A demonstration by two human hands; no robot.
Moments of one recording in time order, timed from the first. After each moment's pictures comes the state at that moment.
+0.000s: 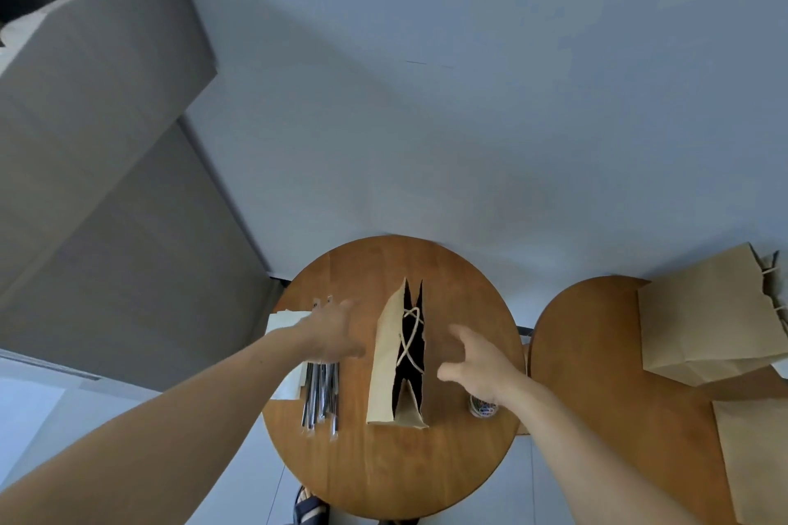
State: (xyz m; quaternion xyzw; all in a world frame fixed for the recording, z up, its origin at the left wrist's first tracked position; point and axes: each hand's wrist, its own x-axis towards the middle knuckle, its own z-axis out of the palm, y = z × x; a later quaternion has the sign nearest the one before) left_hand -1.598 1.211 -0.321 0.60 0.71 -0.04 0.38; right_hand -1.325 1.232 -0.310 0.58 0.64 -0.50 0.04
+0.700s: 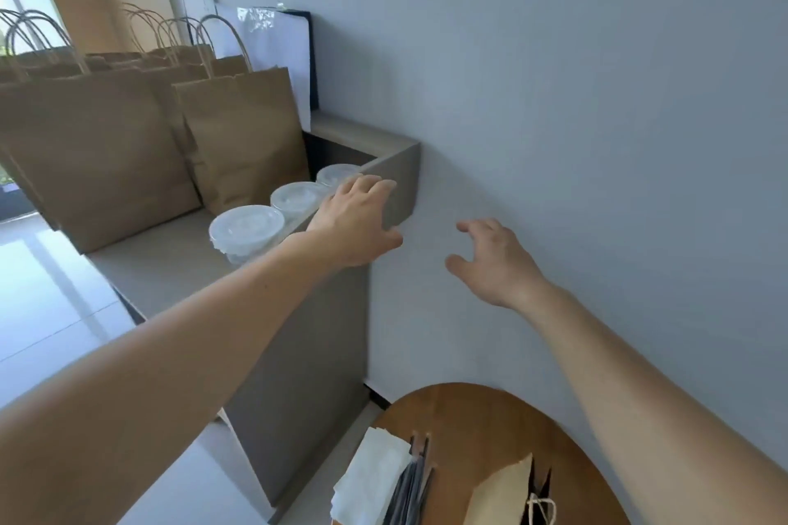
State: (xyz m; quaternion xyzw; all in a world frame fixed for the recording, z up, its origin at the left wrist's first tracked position) left_hand -1.761 1.217 -0.030 0.54 0.82 0.19 -0.05; right_hand -1.576 1.328 -0.050 0.35 0.91 -0.17 -0.13
